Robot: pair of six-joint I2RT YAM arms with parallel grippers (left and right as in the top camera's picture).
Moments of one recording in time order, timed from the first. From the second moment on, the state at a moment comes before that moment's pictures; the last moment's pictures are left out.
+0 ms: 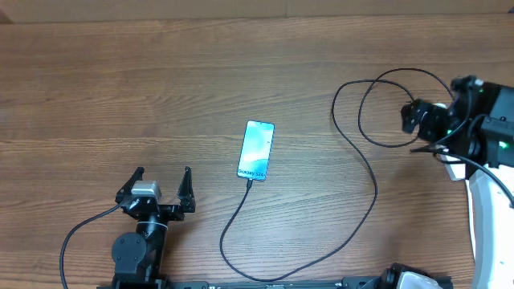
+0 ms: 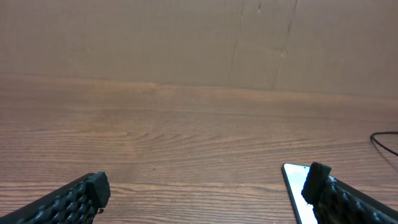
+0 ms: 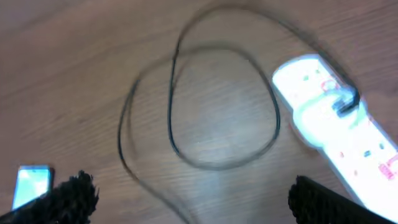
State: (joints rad) left arm -0.05 0.02 0.01 -0.08 0.02 -0.12; right arm -0.30 1.29 1.11 -0.75 -0.24 0.08
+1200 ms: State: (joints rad) left arm -0.05 0.02 0.01 -0.08 0.02 -0.12; right arm -0.18 1.25 0.42 -0.09 -0.38 -0.03
